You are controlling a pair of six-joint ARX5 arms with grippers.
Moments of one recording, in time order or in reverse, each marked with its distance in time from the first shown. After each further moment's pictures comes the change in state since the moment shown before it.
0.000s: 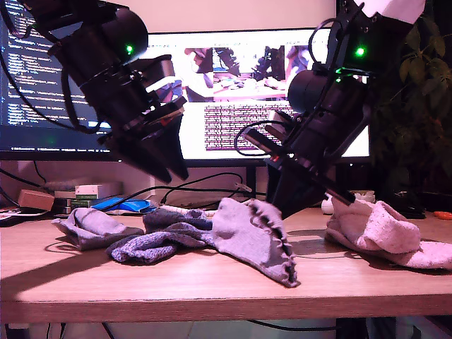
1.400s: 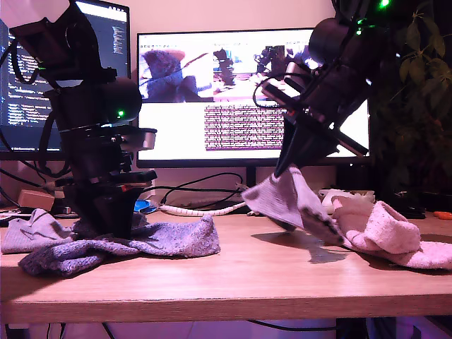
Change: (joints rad) left arm 0.067 0.176 0.049 -0.252 -0.209 0.026; right arm -0.059 -0.119 0.021 0.045 0.061 0.003
